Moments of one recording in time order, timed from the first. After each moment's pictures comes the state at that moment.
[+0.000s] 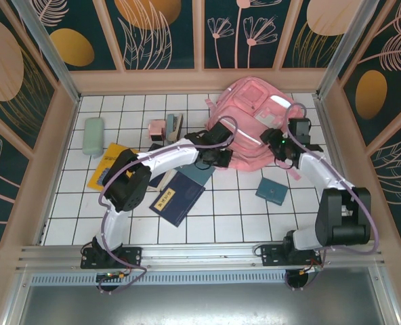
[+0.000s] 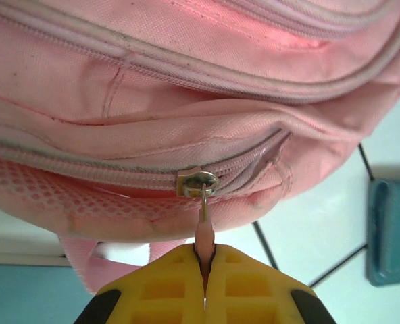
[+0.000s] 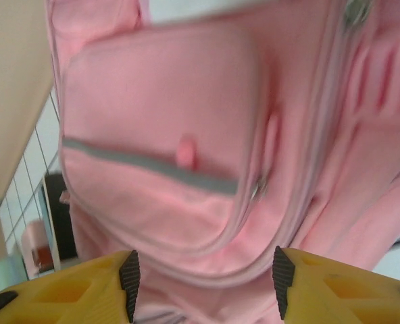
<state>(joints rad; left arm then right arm) -0.85 2.09 1.63 -0.55 0.11 -0.52 0.07 1.39 0.86 -0.27 -0.30 0.86</state>
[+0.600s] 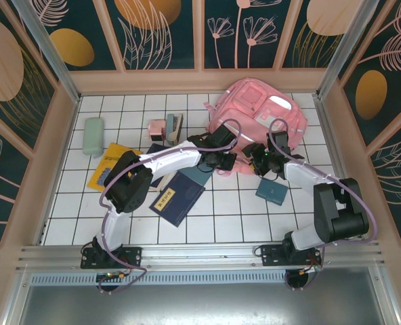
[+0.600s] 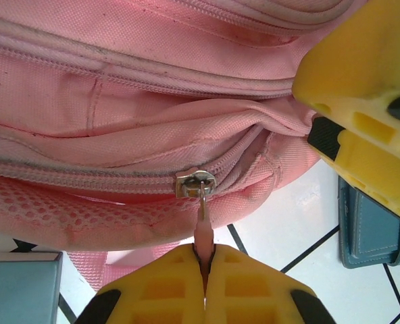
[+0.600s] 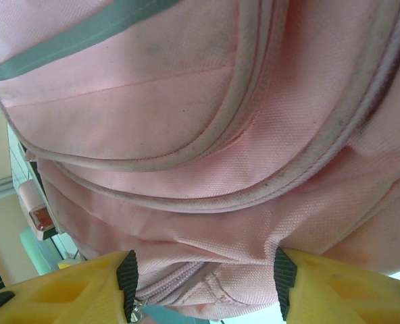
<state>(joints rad) -0.87 2.10 1.63 -0.54 0.13 -0.53 0.23 1.47 0.74 -0.13 -0.34 1.17</state>
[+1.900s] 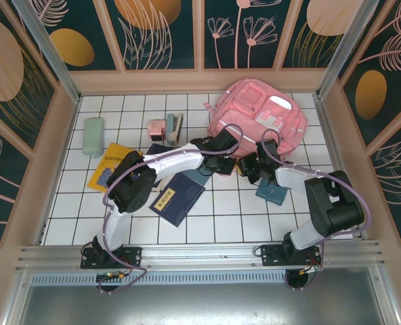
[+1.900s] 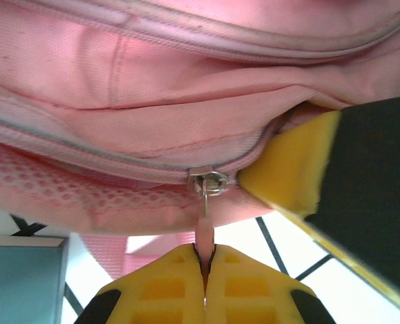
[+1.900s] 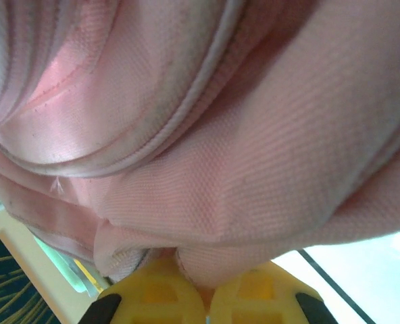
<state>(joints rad) -0.88 2.12 1.62 -0.57 0.07 -0.52 0.32 1.53 0.65 -0.01 -0.36 1.39</state>
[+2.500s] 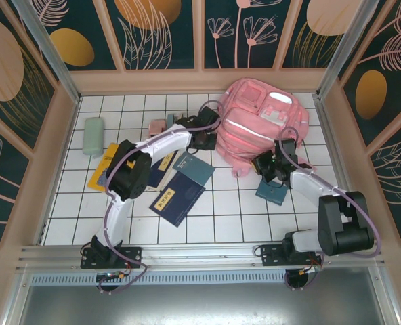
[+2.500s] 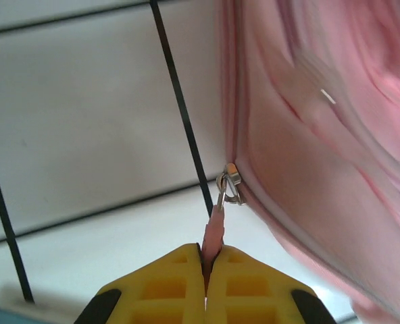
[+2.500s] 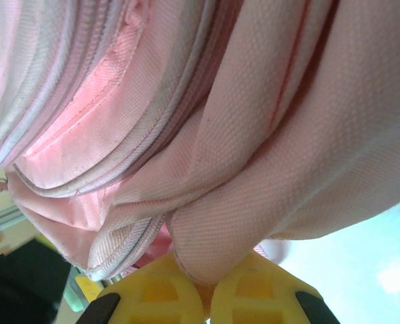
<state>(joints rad) -0.67 2.23 1.82 -0.65 -0.07 -0.47 0.16 1.34 0.63 -0.13 -0.34 1.22</state>
